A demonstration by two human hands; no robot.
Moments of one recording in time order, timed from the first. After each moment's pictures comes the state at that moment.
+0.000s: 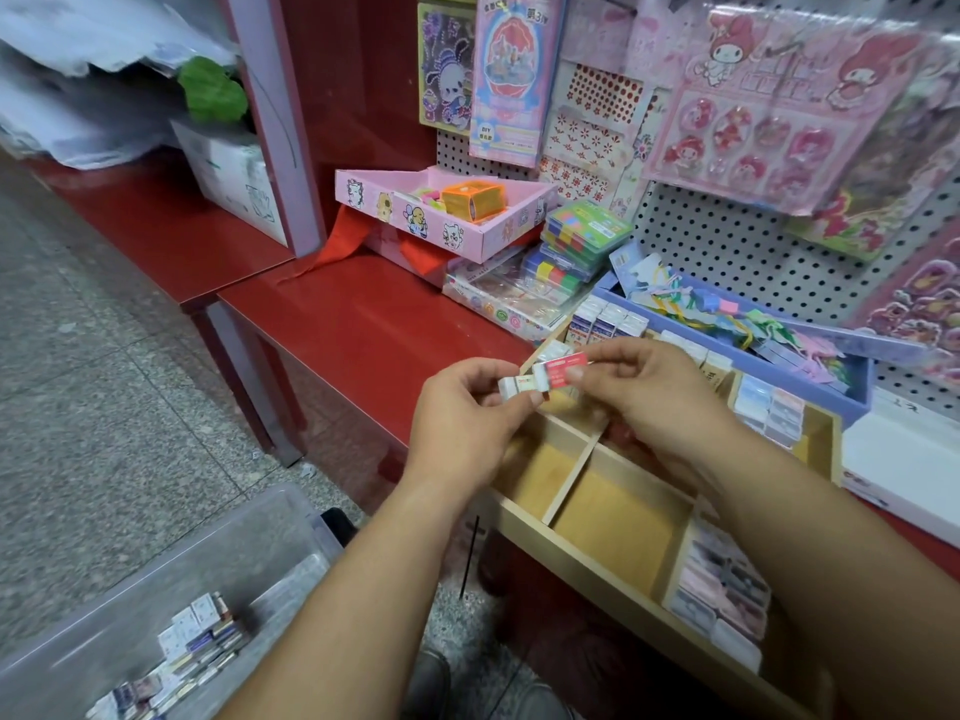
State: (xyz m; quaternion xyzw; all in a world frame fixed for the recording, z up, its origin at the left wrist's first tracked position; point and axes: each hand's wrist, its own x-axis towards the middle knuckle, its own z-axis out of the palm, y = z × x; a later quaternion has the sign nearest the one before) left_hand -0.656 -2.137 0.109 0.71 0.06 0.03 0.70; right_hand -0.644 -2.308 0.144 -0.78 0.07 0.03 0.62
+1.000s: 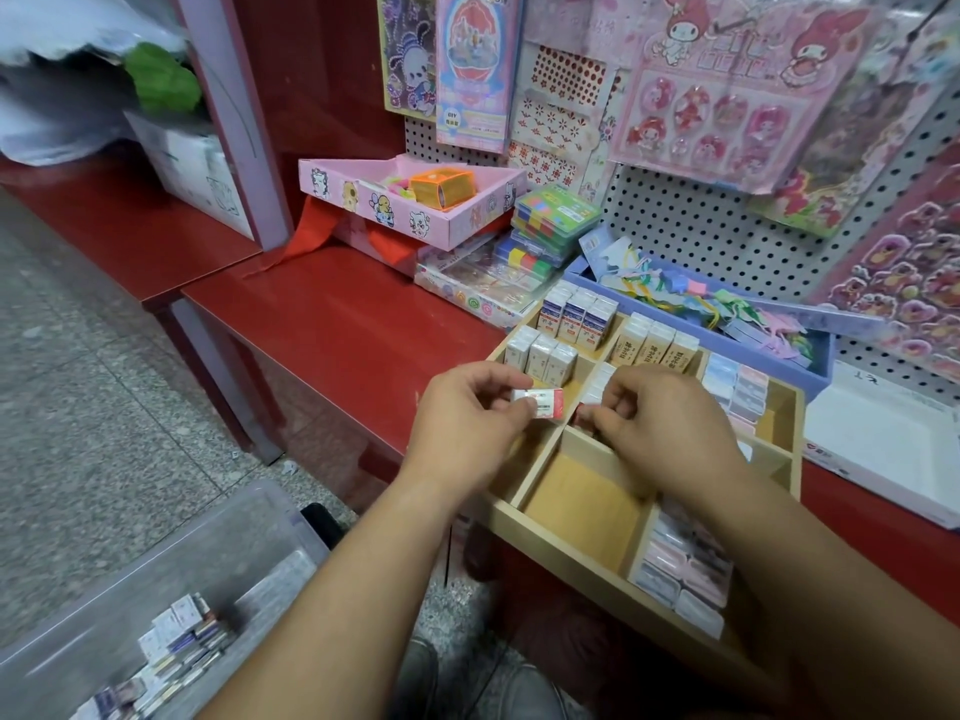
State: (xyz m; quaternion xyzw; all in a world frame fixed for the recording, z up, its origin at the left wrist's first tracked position) left_hand -0.661 -2.157 0.099 0.74 0.00 -0.01 0.67; right_hand -0.671 -2.351 0.119 -0.98 0.00 -0.09 0.16
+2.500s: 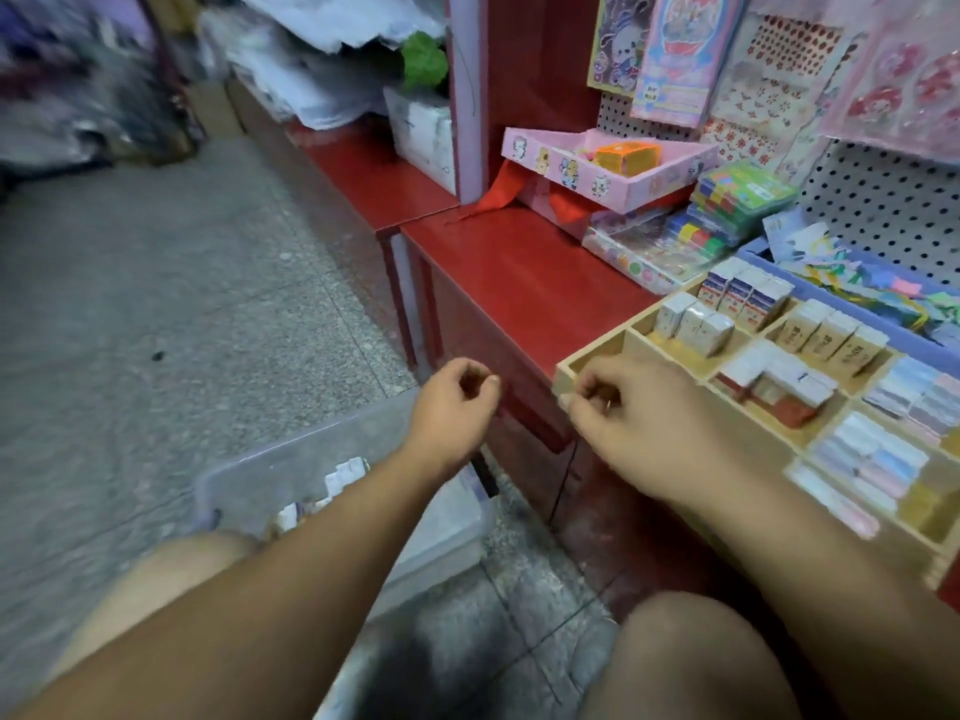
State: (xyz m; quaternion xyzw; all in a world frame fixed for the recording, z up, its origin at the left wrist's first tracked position) left_hand -0.737 -2.053 0.057 0.84 0.15 0.09 0.51; right_hand -0.735 -2.253 0.141 -0.93 -0.22 0.00 0.29
